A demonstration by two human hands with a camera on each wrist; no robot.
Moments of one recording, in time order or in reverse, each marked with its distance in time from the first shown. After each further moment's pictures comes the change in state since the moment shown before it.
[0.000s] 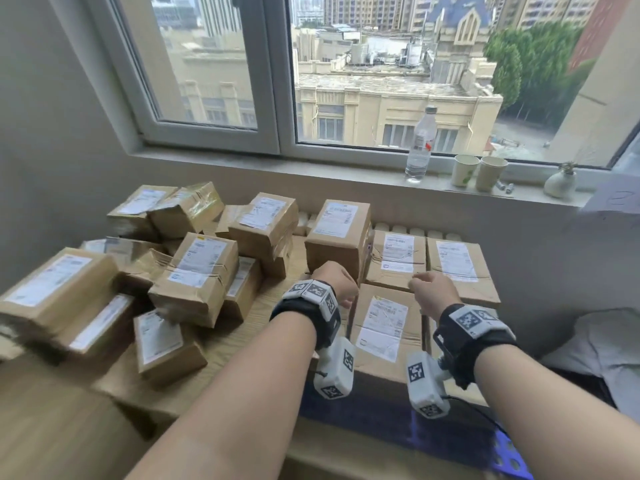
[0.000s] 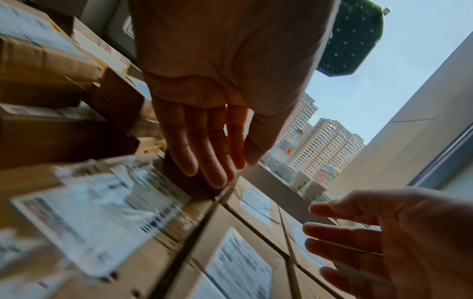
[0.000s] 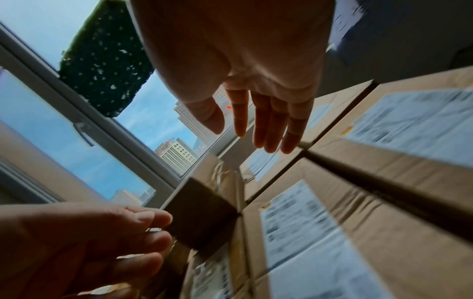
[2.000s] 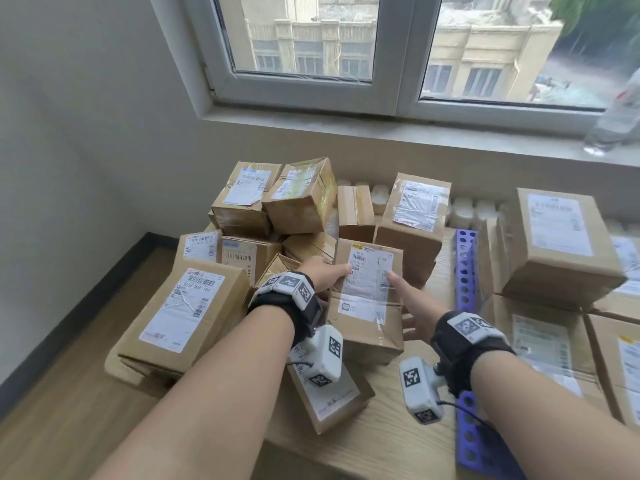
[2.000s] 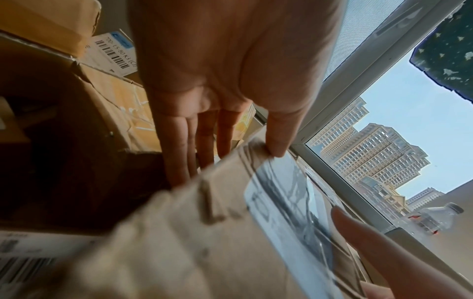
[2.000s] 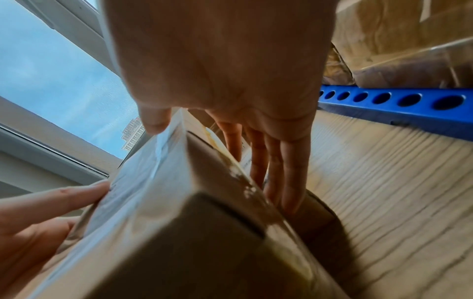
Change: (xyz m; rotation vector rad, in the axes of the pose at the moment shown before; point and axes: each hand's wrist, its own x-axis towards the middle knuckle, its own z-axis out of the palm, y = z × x) left_hand 0.108 -0.225 -0.297 -0.168 -0.060 -0.257; right_hand 0.006 -0.148 0.360 0.188 -0.479 0.362
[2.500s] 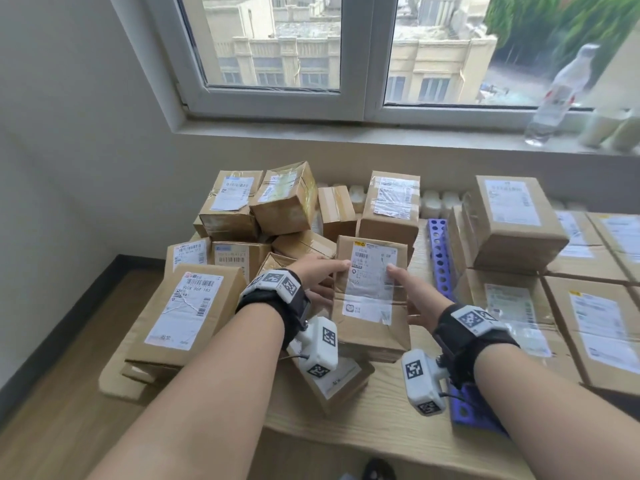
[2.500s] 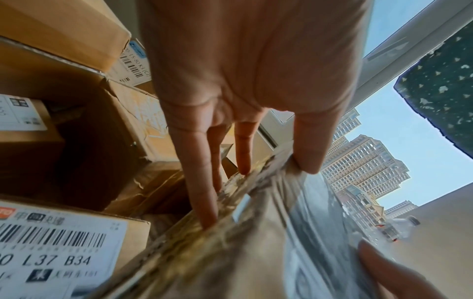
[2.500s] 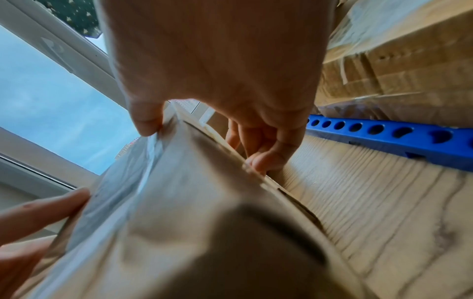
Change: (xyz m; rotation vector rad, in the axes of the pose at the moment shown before) left_hand -0.036 -0.008 -0.009 -0.118 -0.253 0.053; right_hand -0.034 0.024 -0.002 0.060 0.152 -0.141
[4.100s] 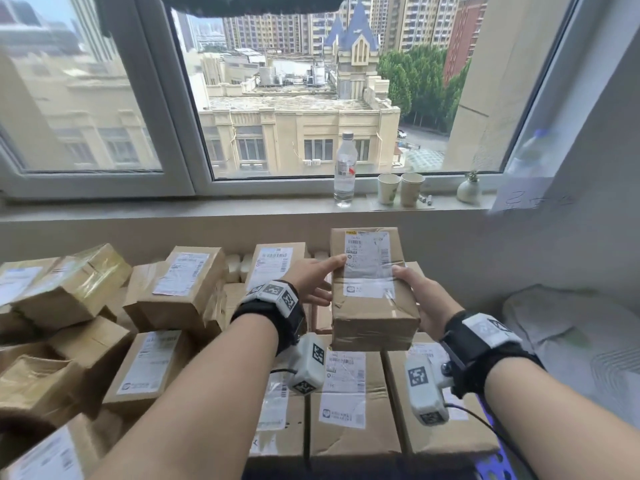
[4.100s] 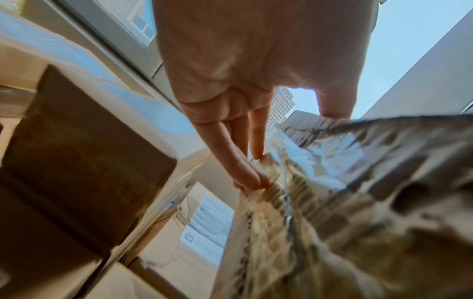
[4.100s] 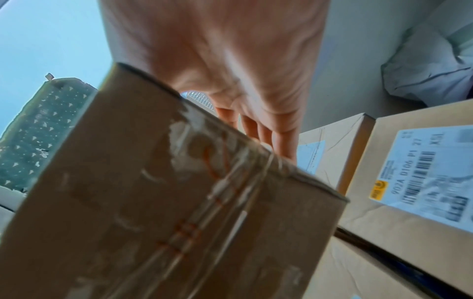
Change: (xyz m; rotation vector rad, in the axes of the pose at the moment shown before) left_hand 0.065 0.212 0.372 0.107 -0.076 0.313; right_hand -0.030 0.012 -0.429 0.398 0.198 -0.228
